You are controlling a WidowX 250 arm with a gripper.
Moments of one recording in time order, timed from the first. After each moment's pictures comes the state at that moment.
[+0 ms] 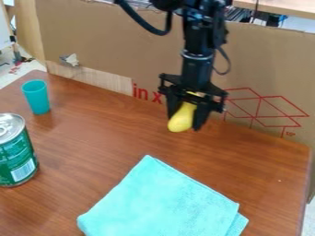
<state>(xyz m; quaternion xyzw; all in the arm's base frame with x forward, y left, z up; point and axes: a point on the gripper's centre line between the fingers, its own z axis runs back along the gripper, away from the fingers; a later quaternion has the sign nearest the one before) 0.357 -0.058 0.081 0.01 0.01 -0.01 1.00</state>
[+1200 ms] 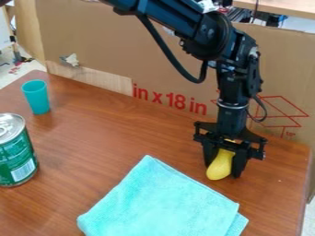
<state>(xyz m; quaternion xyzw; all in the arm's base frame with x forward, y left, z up) 0.350 -0.120 0.025 -0.05 0.05 -0.02 1.00</state>
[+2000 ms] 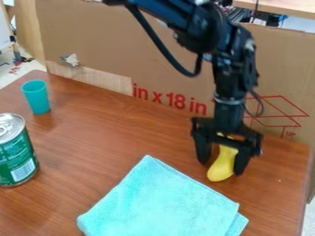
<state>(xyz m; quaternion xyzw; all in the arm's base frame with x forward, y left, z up) 0.352 -0.106 0.039 -0.04 0.03 -0.01 1.00</state>
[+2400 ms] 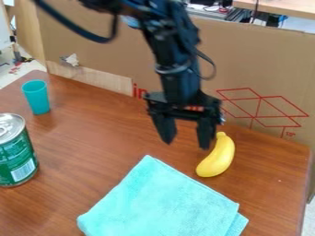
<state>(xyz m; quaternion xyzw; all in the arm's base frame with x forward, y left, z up) 0.299 -0.066 0.103 -0.11 -0.06 0.01 0.99</state>
